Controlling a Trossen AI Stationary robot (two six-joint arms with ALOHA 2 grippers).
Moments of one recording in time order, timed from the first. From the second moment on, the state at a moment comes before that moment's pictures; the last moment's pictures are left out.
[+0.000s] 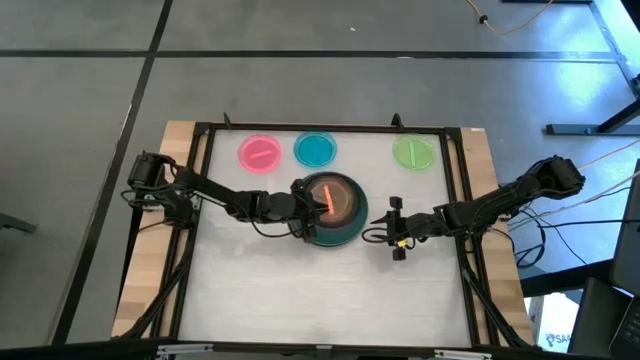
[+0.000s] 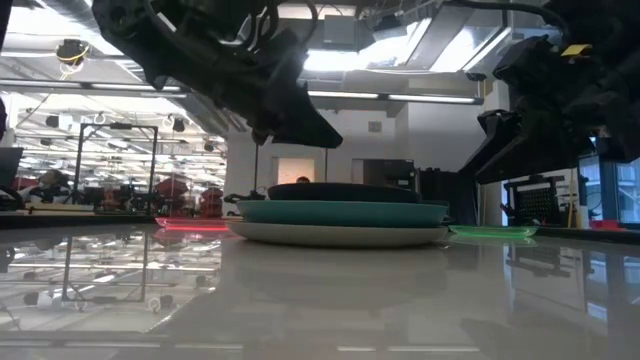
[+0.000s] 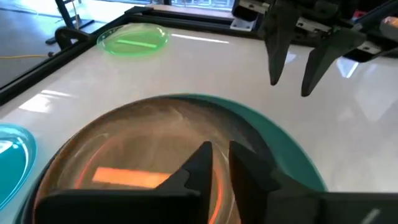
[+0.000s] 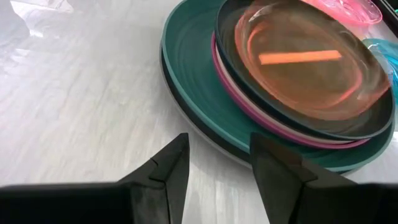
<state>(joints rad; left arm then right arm) -0.07 1.67 0.75 0.51 -0.35 -0.18 0.30 1.16 0.33 0.22 0.31 -0.03</state>
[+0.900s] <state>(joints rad) 0.01 1.33 0.75 -0.22 -0.48 -0.20 0.30 1.16 0.33 0.21 0.30 -0.01</state>
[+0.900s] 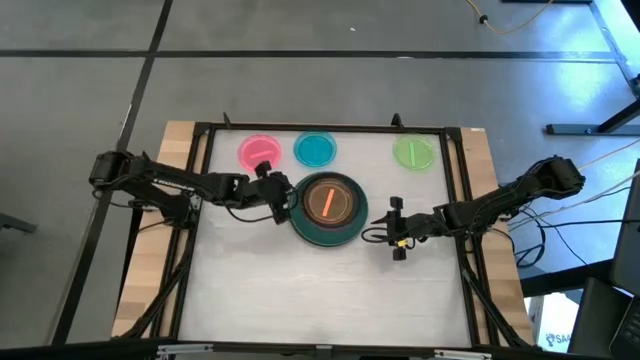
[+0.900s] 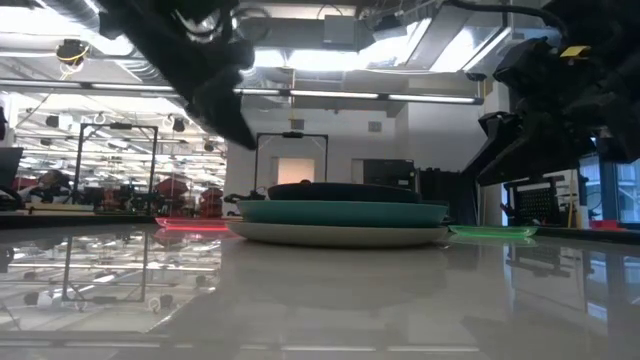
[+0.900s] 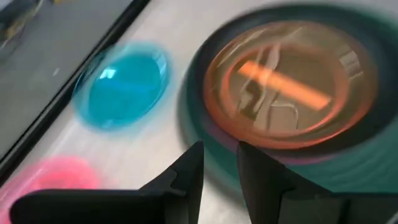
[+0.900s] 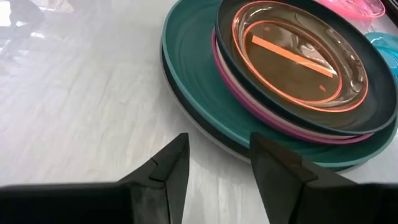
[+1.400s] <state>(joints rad) 0.30 1.41 0.76 -0.41 -0.43 -0.11 0.30 1.16 0.33 0.21 0.30 -0.01</state>
